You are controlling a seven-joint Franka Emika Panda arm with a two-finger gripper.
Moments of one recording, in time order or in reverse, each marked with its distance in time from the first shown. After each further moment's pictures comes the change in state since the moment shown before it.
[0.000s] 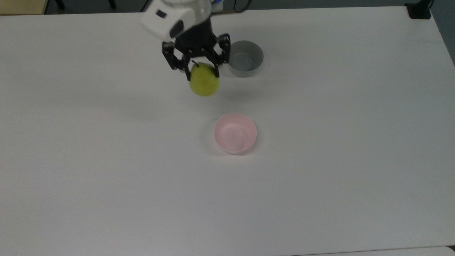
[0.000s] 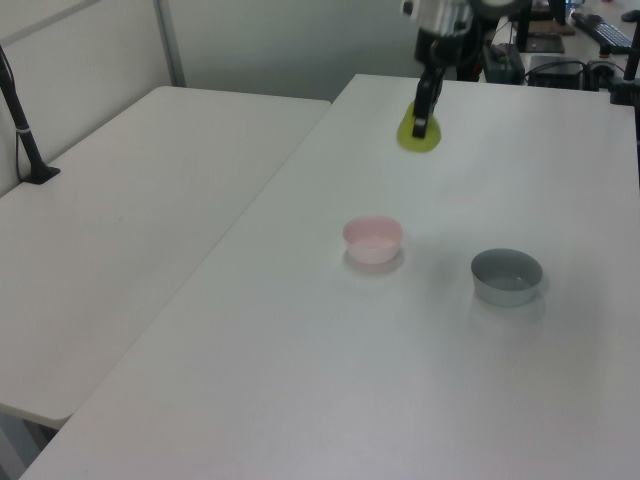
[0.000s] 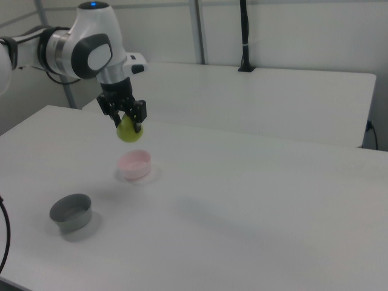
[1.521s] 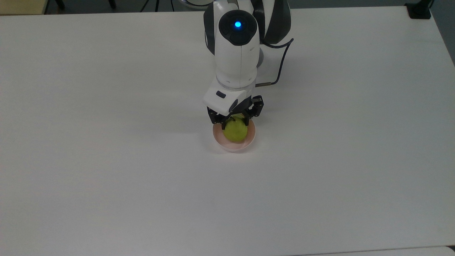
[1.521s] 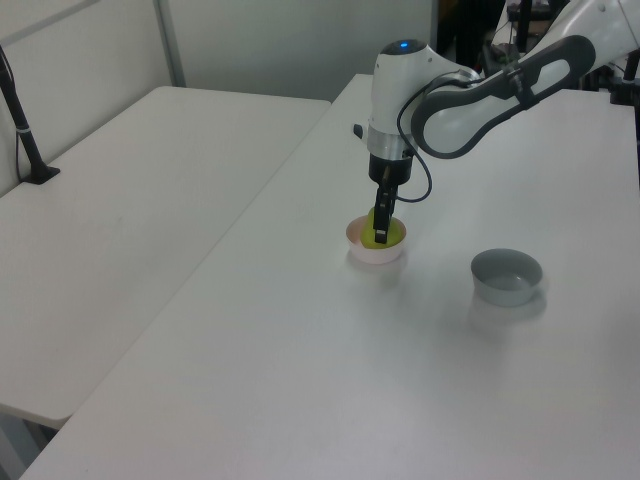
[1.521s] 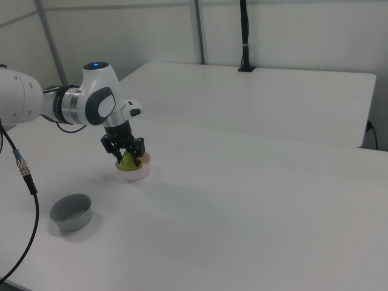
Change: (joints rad) arm 0.131 0.300 0.001 0.003 -0.062 0.261 0.048
